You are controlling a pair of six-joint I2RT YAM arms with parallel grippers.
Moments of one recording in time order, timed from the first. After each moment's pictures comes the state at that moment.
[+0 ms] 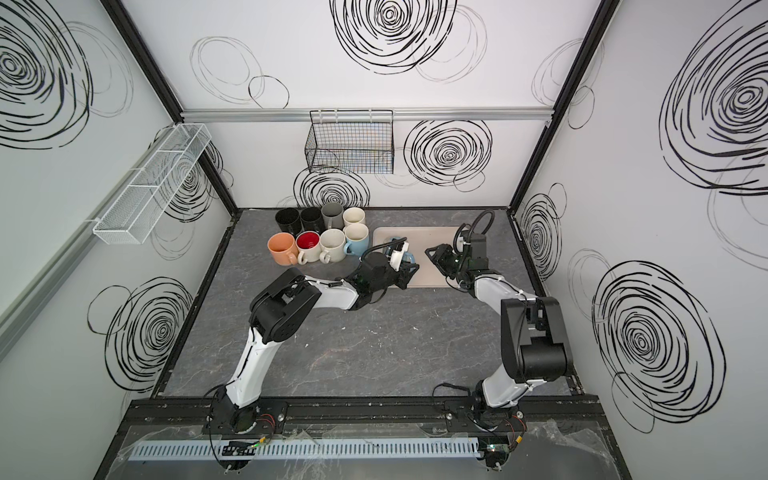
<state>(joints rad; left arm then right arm) -0.74 2.26 1.31 0.68 0.20 -0.37 0.10 1.61 0.87 0.16 -0.54 0.84</state>
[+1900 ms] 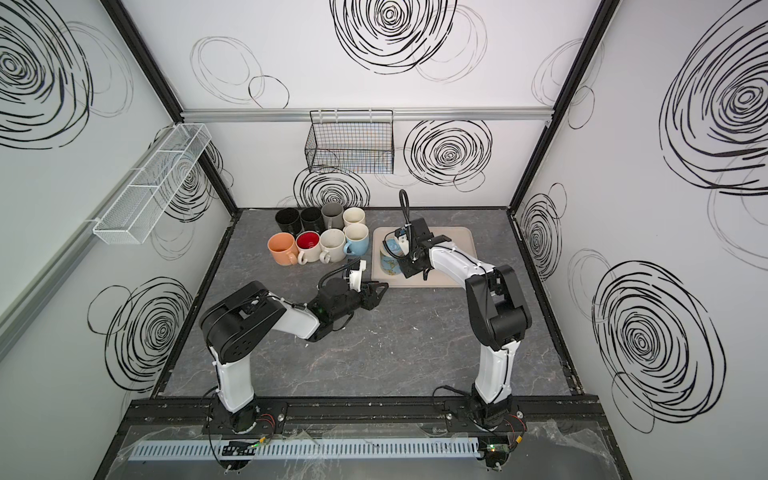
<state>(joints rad) -0.70 1.92 0.70 0.97 0.15 -0.61 0.43 1.90 1.38 -0.57 -0.06 -0.13</state>
